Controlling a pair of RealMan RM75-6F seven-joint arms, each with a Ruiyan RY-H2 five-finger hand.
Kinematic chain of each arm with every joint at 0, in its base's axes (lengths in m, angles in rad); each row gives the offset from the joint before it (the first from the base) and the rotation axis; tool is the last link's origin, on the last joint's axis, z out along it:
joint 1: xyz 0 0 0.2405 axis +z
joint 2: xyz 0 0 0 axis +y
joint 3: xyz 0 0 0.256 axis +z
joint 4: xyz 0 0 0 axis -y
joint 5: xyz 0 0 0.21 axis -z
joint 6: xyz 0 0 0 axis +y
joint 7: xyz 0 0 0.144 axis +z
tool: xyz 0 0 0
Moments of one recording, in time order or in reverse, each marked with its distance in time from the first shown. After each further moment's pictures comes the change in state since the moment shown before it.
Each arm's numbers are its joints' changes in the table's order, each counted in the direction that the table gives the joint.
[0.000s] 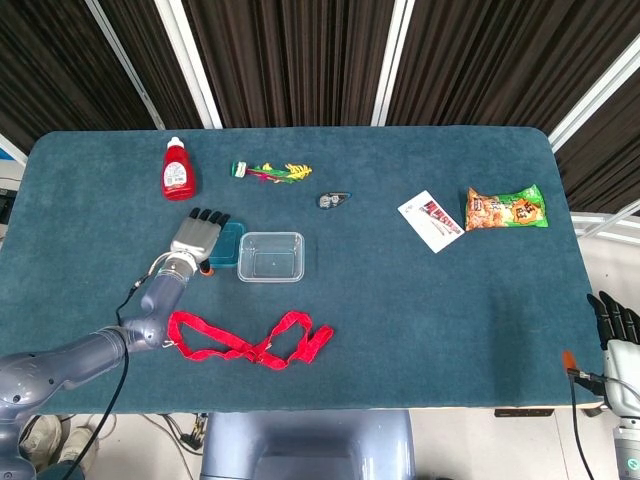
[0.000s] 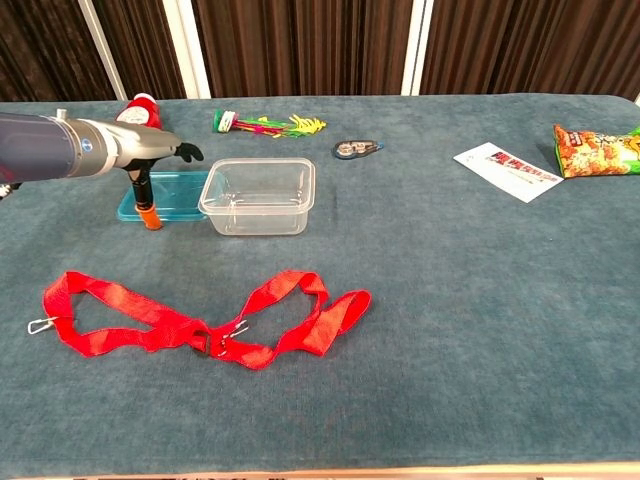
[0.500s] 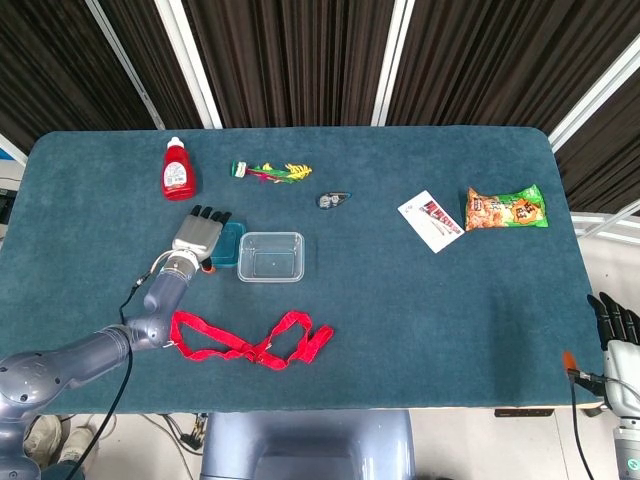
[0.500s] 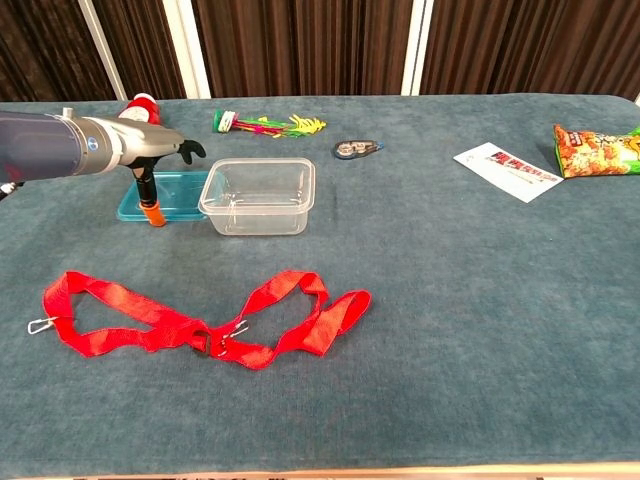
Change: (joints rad) left arm -0.013 -0.014 0.009 -0.026 0.011 -0.002 0.007; right arm -0.002 0.003 -0.001 0.007 -0.009 -0.006 -0.005
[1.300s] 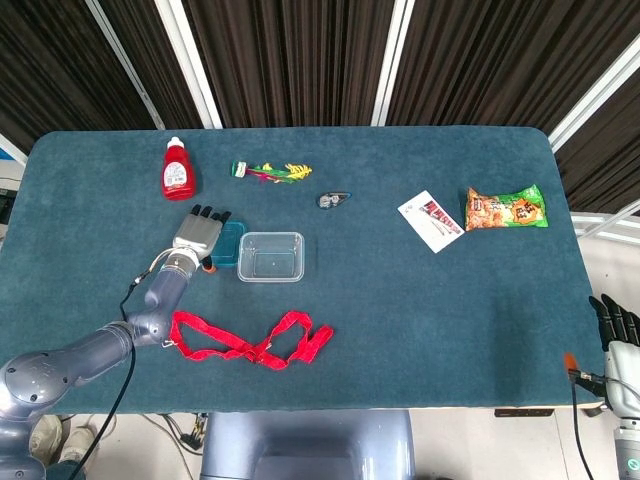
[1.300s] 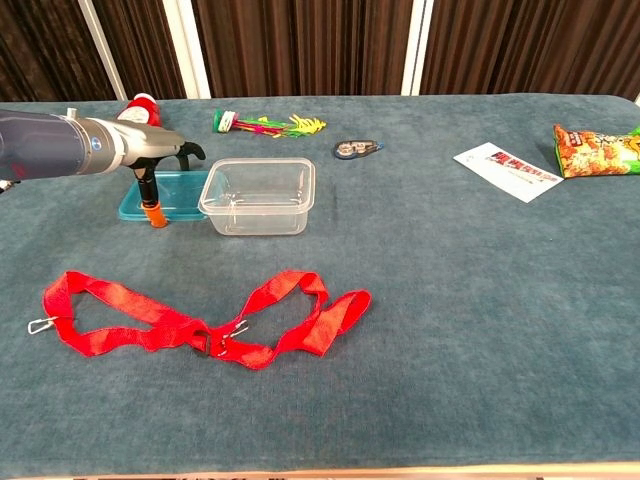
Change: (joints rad) left arm -0.012 -0.022 0.005 -0.061 -0.002 -0.040 -0.023; right arm -0.002 0.003 0.002 0.013 -0.022 -0.009 -0.016
